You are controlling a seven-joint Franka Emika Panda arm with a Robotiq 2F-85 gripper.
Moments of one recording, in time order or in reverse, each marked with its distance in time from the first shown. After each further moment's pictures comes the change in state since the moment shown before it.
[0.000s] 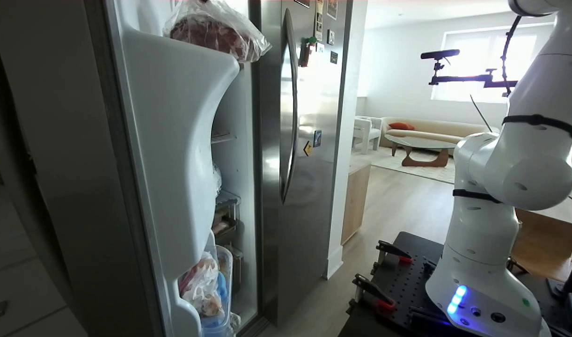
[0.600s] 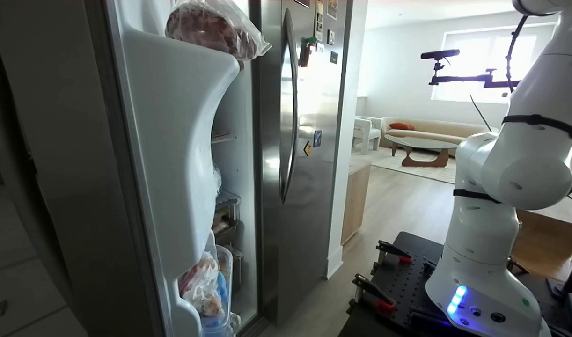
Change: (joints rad) arm -0.048 -0.012 0.023 0.002 -0.057 0.070 0.119
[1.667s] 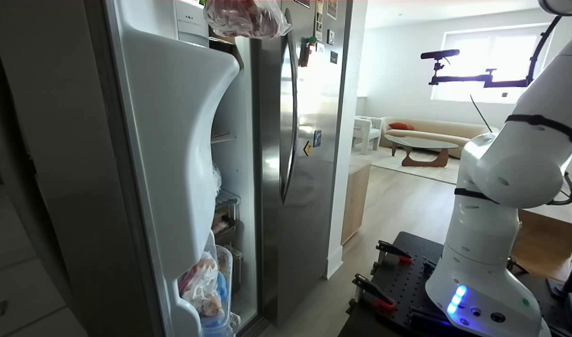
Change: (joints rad) arm -0.126 -0.096 0.005 0.001 -0.254 0.039 0.200
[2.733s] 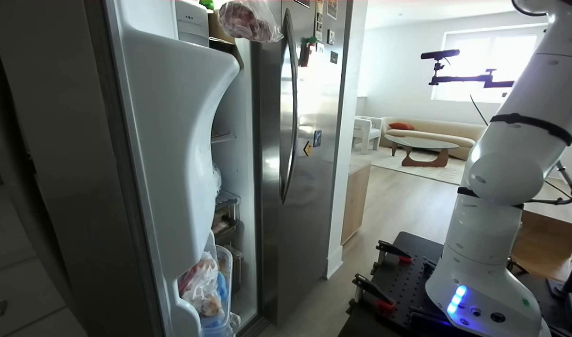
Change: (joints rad) arm -0.232 0.178 -0.013 0.015 -0.402 0.457 0.227
